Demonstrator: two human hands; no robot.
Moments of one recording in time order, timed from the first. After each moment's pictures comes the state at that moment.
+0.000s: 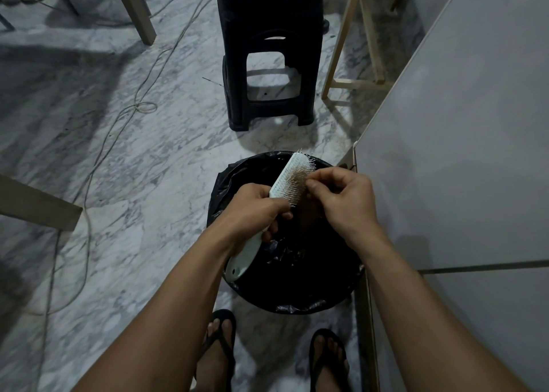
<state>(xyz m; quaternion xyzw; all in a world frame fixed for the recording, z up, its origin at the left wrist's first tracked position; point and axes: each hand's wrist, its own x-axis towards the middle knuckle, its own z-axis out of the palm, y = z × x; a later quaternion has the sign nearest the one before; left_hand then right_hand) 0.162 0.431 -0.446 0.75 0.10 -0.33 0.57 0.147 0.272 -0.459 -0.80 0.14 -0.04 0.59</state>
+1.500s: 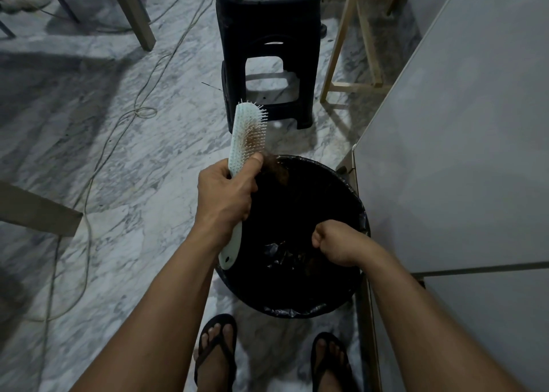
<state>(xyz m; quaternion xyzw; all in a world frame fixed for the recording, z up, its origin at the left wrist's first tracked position) 0.173 0.442 -0.431 0.74 0.15 -0.04 0.66 0.134 0.252 -0.500 -0.87 0.05 0.39 0.29</state>
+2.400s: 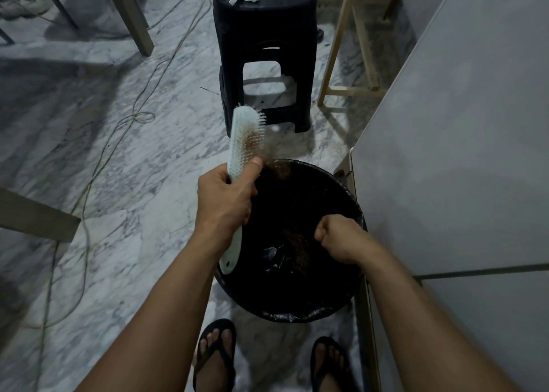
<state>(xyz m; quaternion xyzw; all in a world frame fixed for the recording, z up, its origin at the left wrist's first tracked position) 0.171 0.437 -0.428 0.74 0.15 -0.03 0.65 0.136 0.247 -0.493 -0.89 0.12 0.34 0.27</state>
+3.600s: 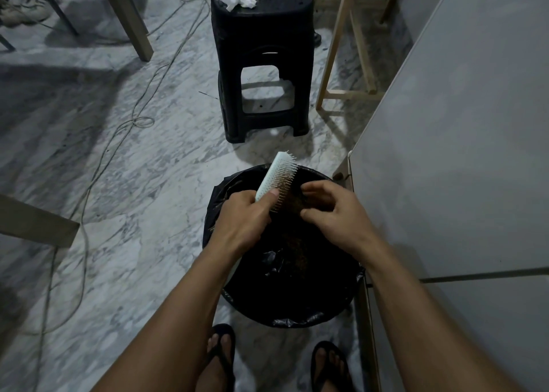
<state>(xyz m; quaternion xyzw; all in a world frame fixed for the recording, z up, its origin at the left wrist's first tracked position) 0.168 0.431 -0.454 0.83 0.09 -0.20 0.52 0.142 0.257 -0.458 -0.83 0.10 0.08 0.55</state>
